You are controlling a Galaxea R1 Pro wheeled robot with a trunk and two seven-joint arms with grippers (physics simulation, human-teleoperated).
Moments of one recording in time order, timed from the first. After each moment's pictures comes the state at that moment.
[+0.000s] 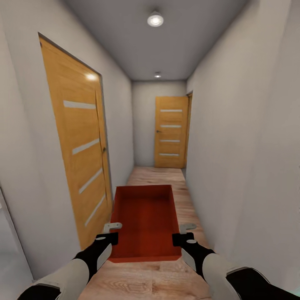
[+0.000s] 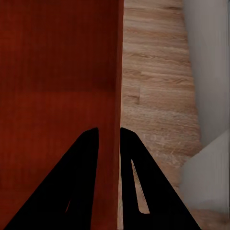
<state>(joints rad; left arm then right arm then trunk) -0.72 -0.08 -0.11 -0.24 0.17 0.11 0.23 -0.81 0.14 0.18 -0.01 -0.10 -0.08 -0.14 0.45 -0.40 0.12</state>
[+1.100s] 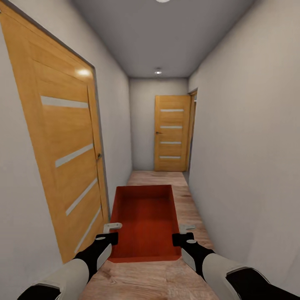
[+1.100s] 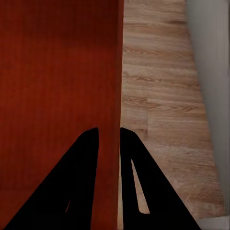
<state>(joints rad) -0.72 -0.08 -0.11 -0.24 0.17 0.11 0.23 -0.81 0.14 0.18 -0.01 -0.10 -0.08 -0.14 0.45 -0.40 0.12</state>
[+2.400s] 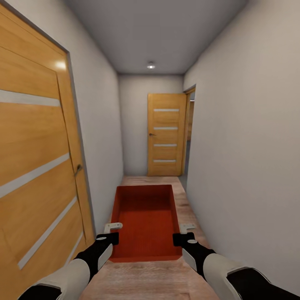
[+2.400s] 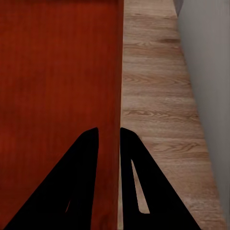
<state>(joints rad) -0.72 -0.09 -0.11 -0.24 0.17 0.10 0.24 -0.81 0.14 0.18 -0.01 -0.10 -0.08 -0.13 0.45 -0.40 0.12</state>
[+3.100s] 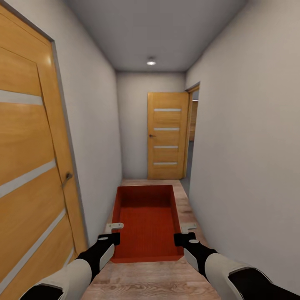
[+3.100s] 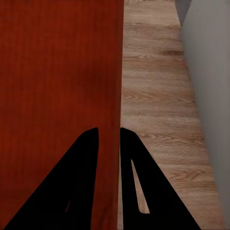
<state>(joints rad) -0.72 -0.10 -0.12 -0.24 0.18 0.10 0.26 -0.81 0.12 0.18 -0.01 -0.10 -0.08 -0.11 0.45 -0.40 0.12</state>
